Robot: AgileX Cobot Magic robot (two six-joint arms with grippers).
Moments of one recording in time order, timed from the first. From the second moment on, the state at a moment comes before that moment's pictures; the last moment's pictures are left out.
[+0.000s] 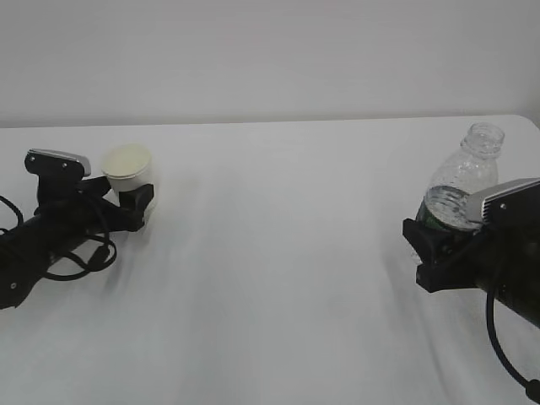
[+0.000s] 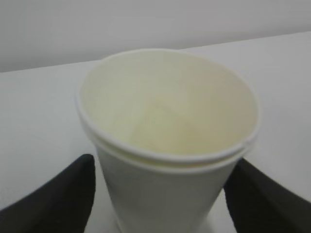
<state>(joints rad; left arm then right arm) -0.15 2.26 -0.83 0.21 -1.14 -0.11 0.18 1.83 -0.32 -0.21 -1.12 -0.03</state>
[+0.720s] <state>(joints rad) -0.15 2.32 -0.93 0.21 -1.13 -0.10 0.18 1.83 -0.32 -0.21 -1.12 -0.03</state>
